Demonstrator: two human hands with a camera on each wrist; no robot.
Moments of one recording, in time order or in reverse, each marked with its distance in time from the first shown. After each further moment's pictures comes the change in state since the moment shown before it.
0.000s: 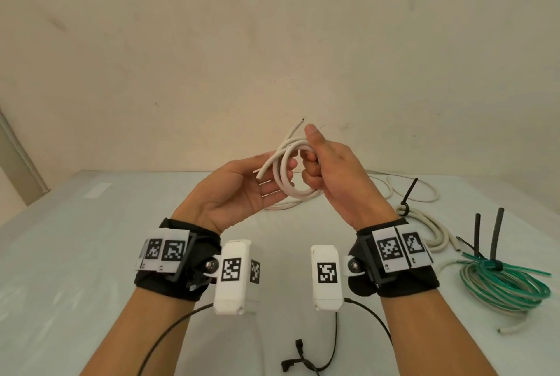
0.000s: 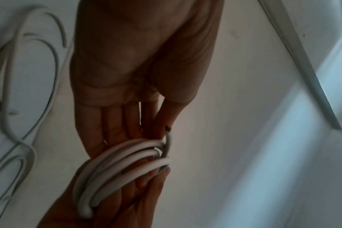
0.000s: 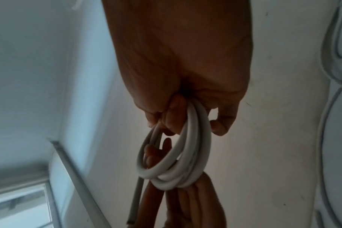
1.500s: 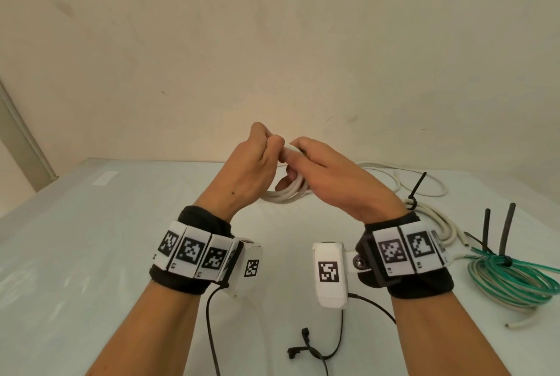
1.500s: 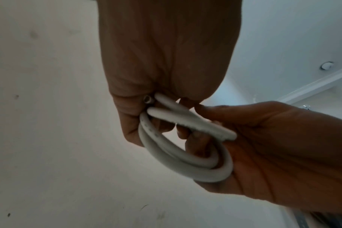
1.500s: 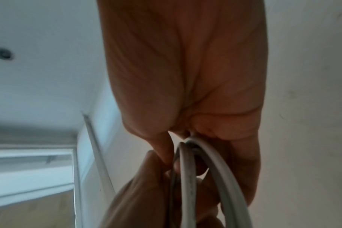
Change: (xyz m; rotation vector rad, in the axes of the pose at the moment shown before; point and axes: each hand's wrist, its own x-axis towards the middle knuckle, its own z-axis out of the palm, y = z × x) left_hand -0.005 0.001 0.014 1.060 0.271 0.476; right_hand -0.008 -0.004 0.015 -0.399 -0.265 0.015
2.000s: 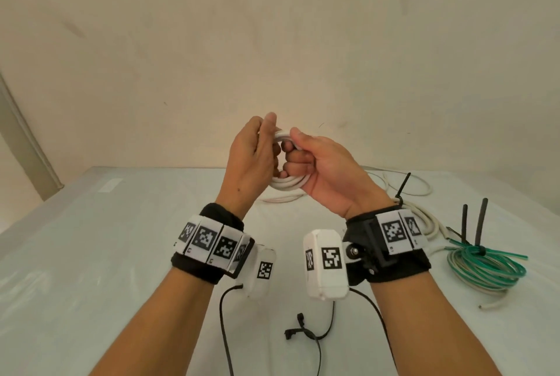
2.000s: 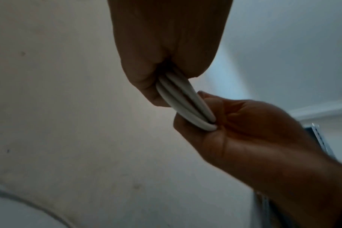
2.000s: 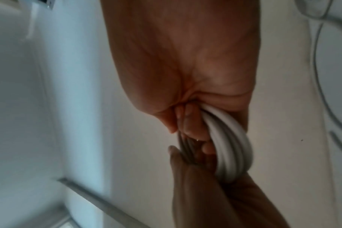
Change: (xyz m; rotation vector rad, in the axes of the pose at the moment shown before) left_hand 0.001 0.014 0.011 -0.310 0.227 0.125; right_hand -0.008 -0.018 0.000 0.822 -0.017 0.035
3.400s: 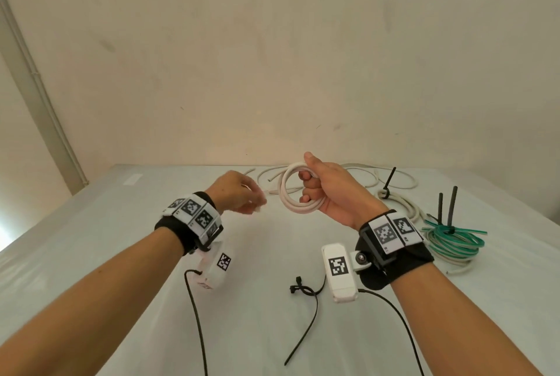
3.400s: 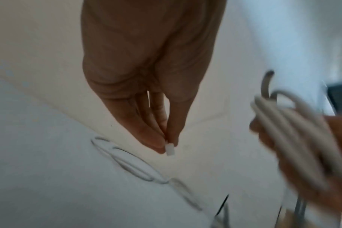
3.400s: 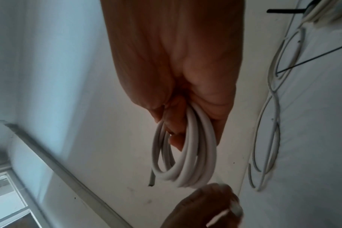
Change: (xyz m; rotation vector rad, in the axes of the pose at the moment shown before) left_hand -0.029 -0.038 -0.066 0.377 -0.440 -0.576; right_hand -0.052 0.016 -0.005 -0.201 0.200 0.131
